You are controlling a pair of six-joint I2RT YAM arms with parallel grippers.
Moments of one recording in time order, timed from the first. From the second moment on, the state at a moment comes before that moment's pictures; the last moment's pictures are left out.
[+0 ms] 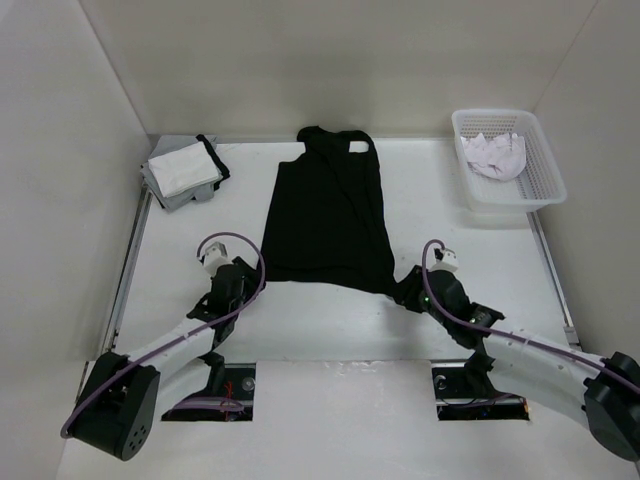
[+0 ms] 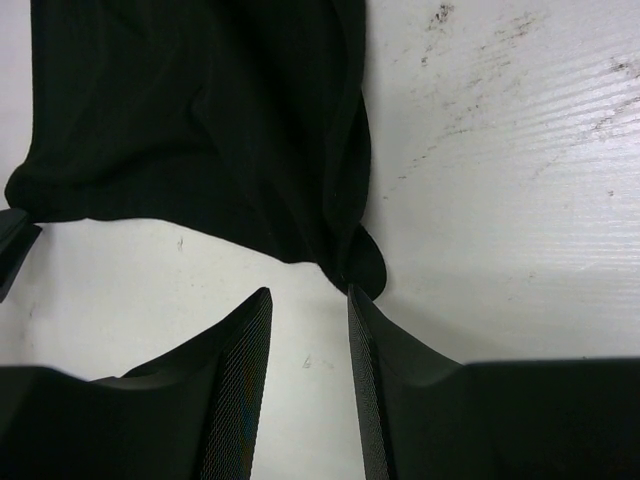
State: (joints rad) left arm -0.38 0.96 0.14 0.24 -0.29 -0.86; right arm 0.72 0.85 0.24 0.04 0.24 0.90
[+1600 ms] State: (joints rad) left arm 0.11 0.73 0.21 0.17 -0.07 -0.94; right arm 0.73 1.14 0.38 0.07 0.17 0.78
